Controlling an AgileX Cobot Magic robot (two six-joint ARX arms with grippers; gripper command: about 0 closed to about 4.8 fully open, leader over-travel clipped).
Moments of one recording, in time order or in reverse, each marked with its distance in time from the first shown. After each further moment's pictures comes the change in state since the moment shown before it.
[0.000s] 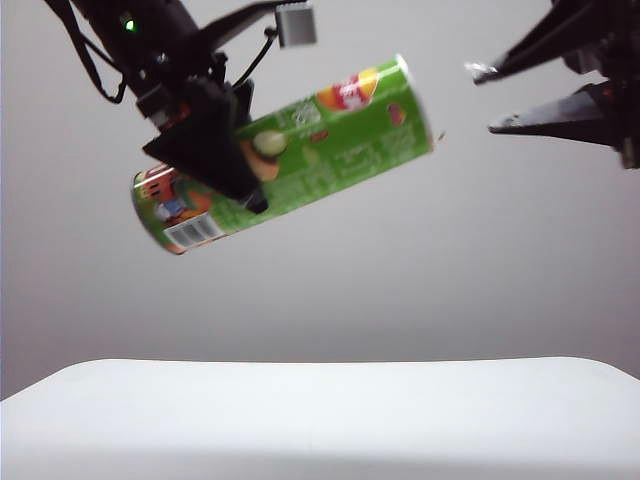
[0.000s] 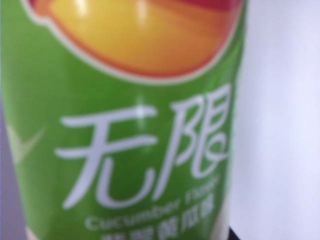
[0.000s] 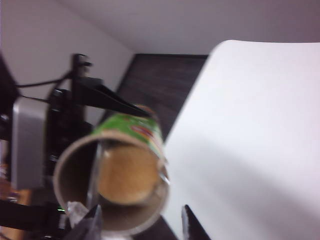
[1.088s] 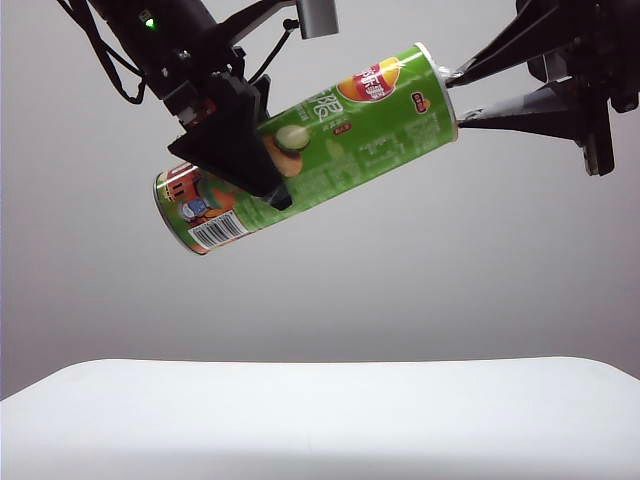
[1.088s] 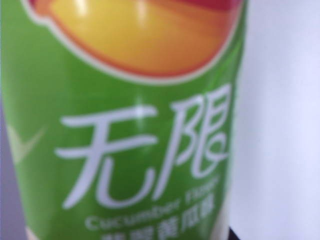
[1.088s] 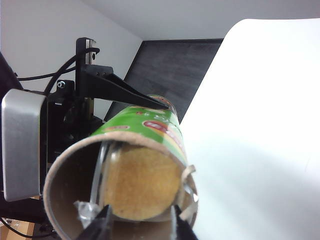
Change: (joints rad) left arm -0.036 0.012 -0.003 0.050 0.003 -0.045; right arm 0.098 0.017 0.000 0.019 0.040 0.060
